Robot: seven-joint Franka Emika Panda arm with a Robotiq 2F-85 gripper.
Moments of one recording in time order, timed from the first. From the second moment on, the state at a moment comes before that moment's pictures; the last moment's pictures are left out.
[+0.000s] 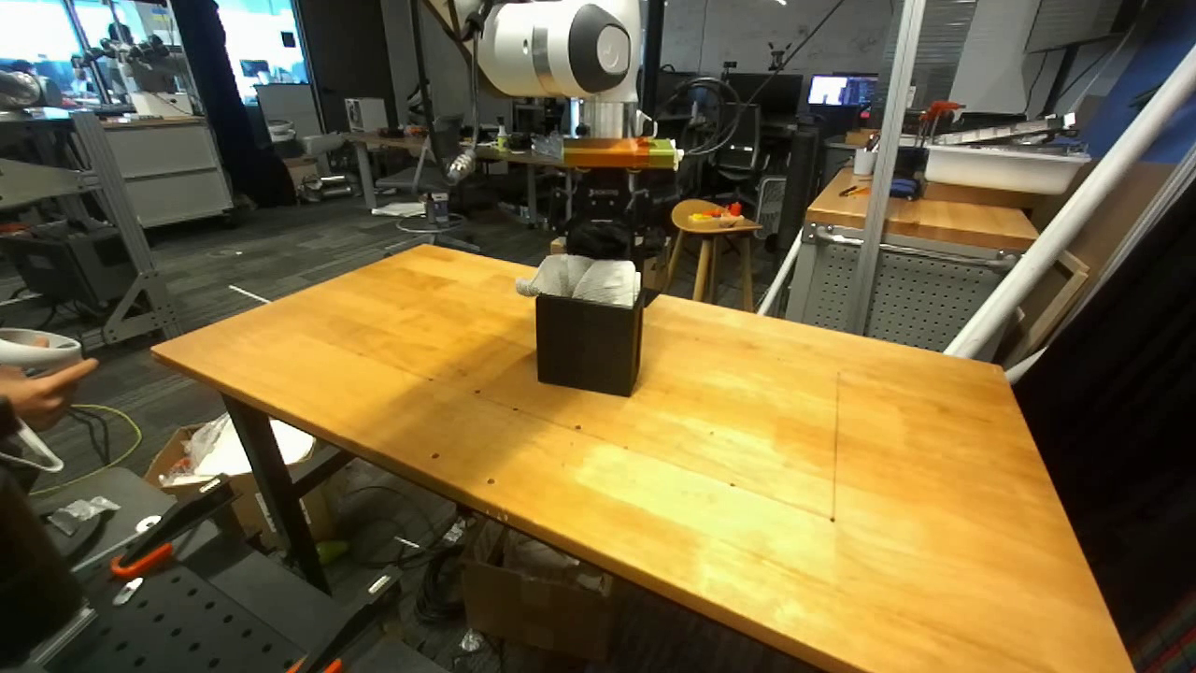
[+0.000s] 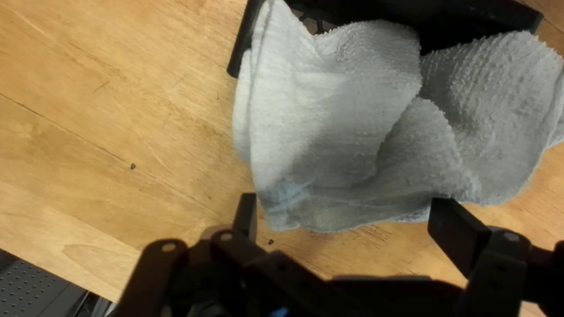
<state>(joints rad) -0.09 0.59 0.03 -1.55 -0.08 2.10 -0.61</state>
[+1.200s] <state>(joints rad) -0.09 0.61 0.03 -1.55 -0.08 2.09 -0.61</state>
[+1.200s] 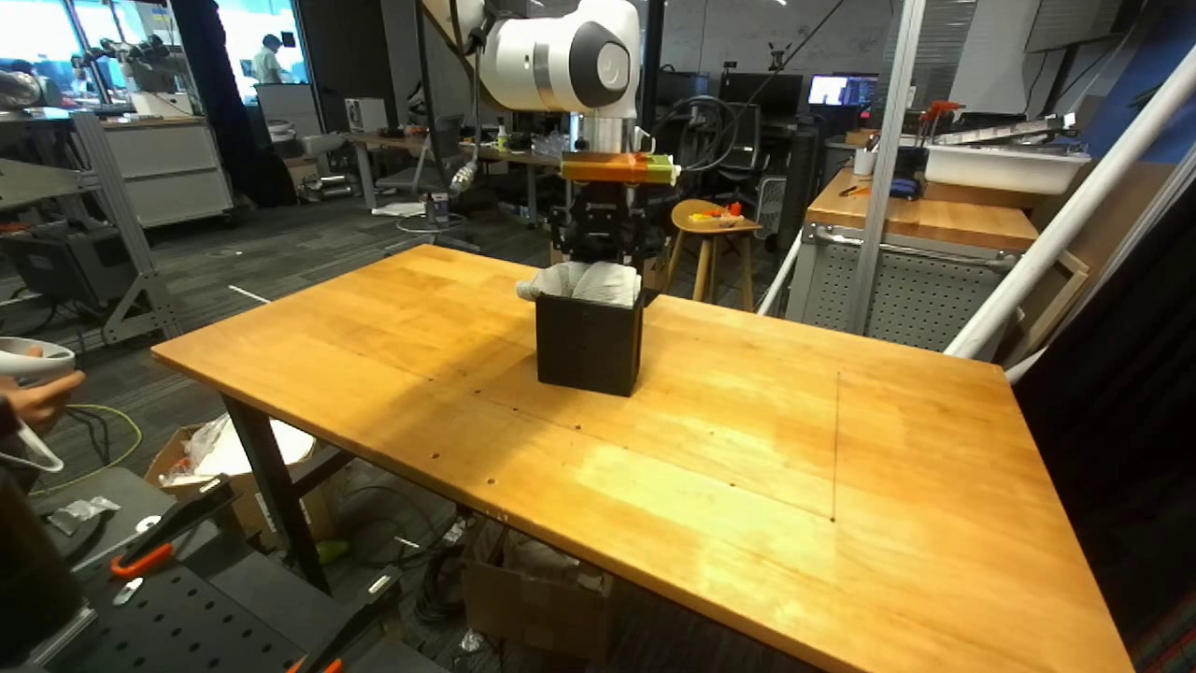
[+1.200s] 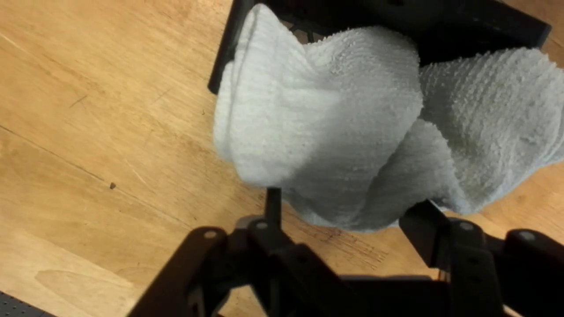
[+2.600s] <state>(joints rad) -0.14 0.53 0.03 -1.58 -0.07 2.09 -0.60</state>
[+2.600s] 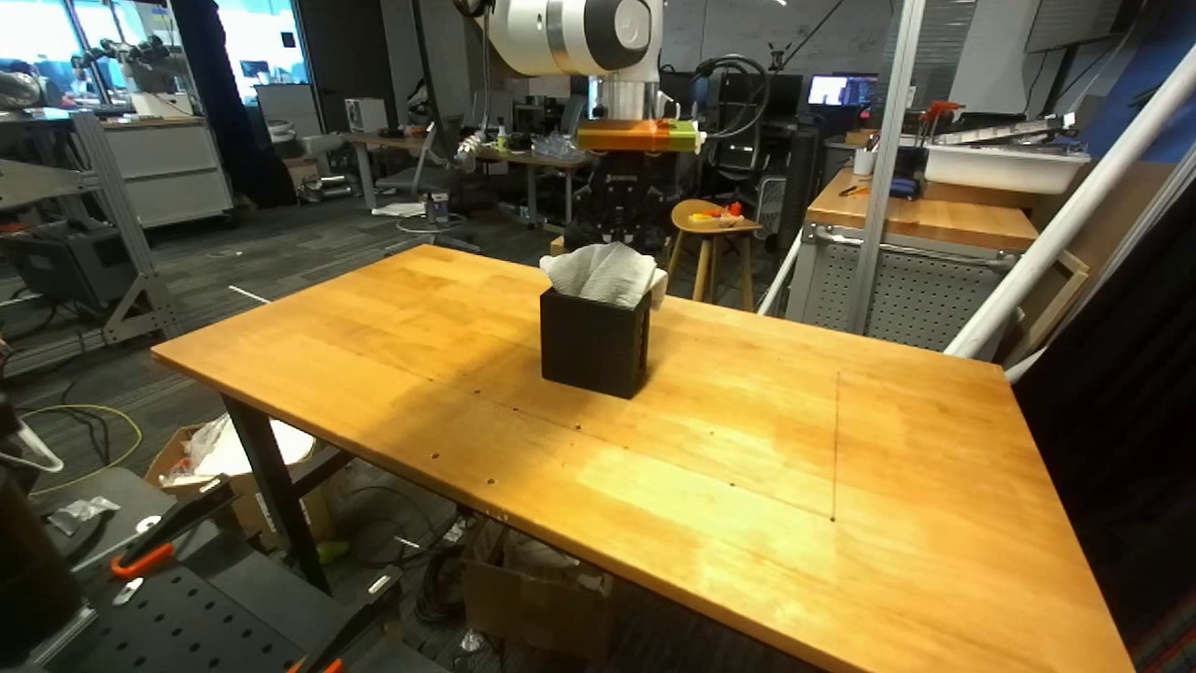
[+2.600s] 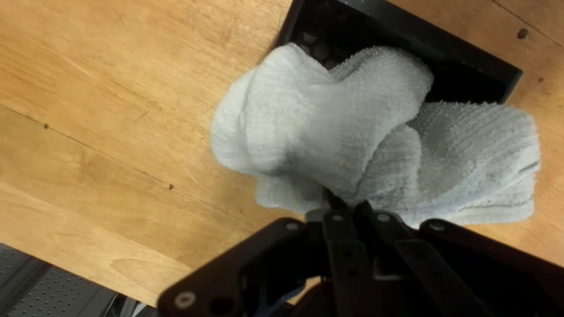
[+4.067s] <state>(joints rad) -0.15 0.33 0.04 -1.96 -0.01 2.24 -0.54</state>
